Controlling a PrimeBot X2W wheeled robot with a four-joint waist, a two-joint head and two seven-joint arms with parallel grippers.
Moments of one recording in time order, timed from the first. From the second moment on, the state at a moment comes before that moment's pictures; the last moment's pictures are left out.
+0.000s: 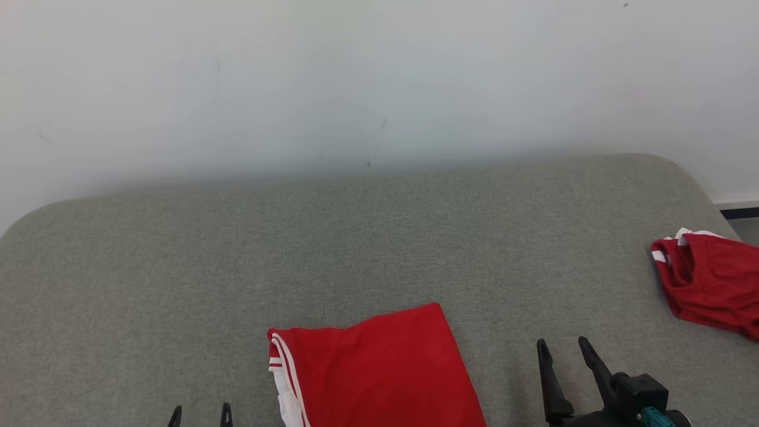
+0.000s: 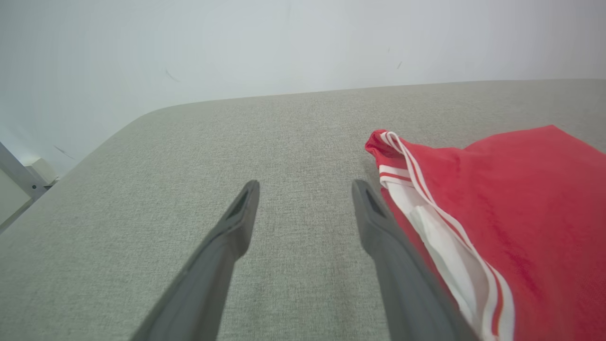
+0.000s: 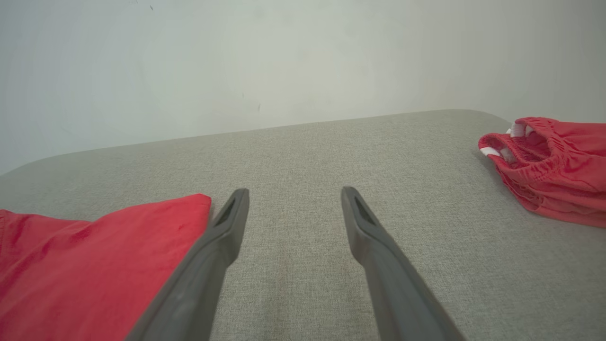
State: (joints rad) left arm 0.09 0.05 -0.01 0.31 -0.04 0.01 -0.26; right arm -0.06 -0.06 -0.01 0.42 0.11 0.13 -0.26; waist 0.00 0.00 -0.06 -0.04
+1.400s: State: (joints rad) left arm 0.10 0.05 -0.07 0.31 -0.03 -0.01 -0.26; right arm -0.06 -0.05 0.08 0.53 0.19 0.13 -0.26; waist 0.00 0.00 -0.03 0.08
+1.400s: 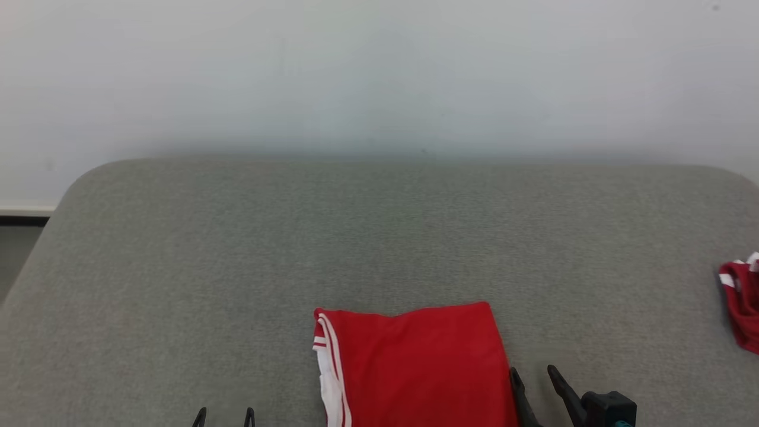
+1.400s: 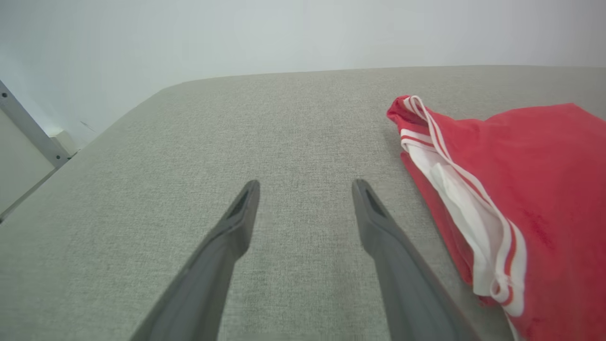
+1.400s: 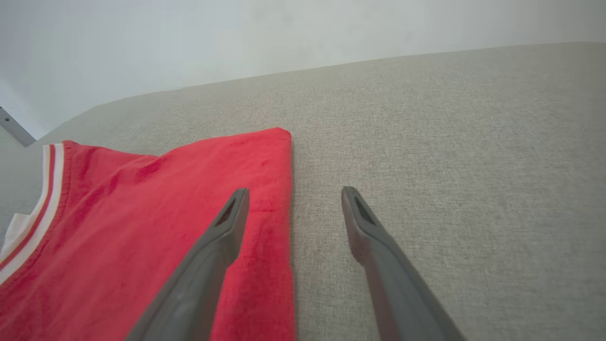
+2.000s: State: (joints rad) left arm 0.08 0.05 -0.09 0.30 -0.04 0.00 -0.26; right arm -0.22 -0.06 0.04 0.78 0.19 0.13 -0.26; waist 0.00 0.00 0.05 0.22
